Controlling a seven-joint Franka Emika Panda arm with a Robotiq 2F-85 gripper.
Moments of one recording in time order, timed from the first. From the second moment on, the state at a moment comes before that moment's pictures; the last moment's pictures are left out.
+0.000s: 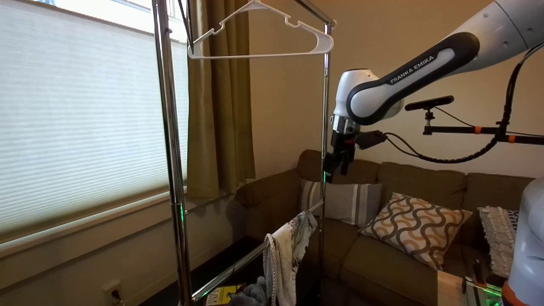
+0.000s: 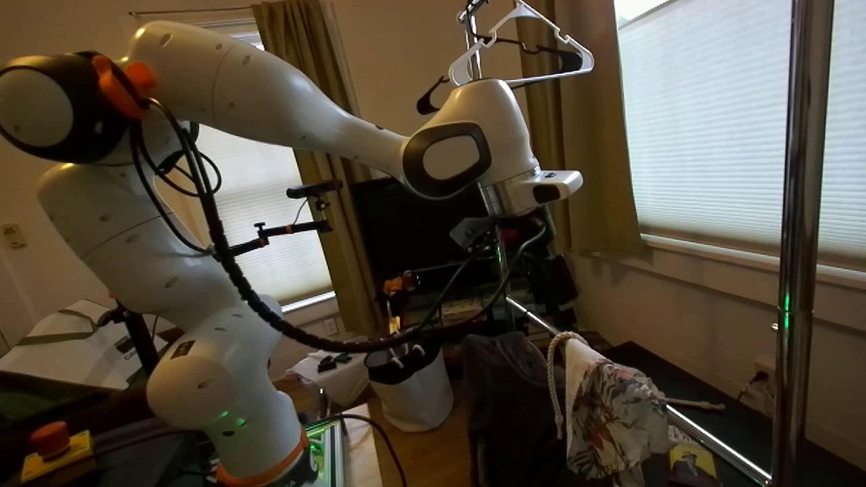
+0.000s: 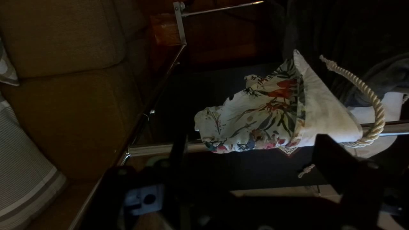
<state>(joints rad) -0.13 -0.36 -0.08 -2.46 -0.13 2.29 0.02</state>
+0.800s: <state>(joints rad) -0.13 -0.36 -0.08 -2.46 -0.13 2.29 0.02</state>
